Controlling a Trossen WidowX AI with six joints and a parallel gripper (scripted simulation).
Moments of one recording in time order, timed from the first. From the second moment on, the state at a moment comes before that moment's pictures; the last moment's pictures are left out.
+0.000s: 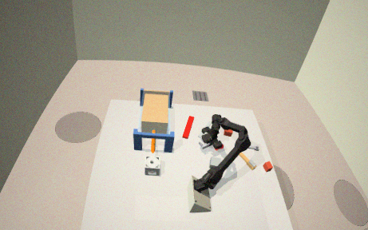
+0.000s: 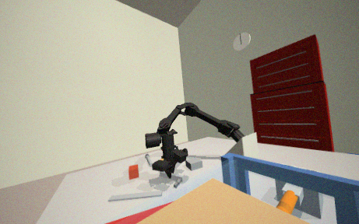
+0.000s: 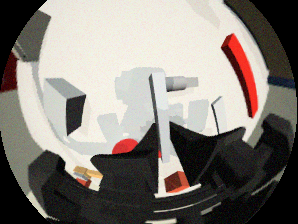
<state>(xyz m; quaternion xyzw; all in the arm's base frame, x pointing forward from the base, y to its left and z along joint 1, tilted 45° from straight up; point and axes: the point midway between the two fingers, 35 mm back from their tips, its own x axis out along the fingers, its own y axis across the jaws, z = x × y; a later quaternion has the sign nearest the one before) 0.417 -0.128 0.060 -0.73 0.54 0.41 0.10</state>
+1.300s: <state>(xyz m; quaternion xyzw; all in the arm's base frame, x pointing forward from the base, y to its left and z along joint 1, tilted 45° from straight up) 0.405 -0.007 0.154 -0.72 0.56 0.39 0.14</state>
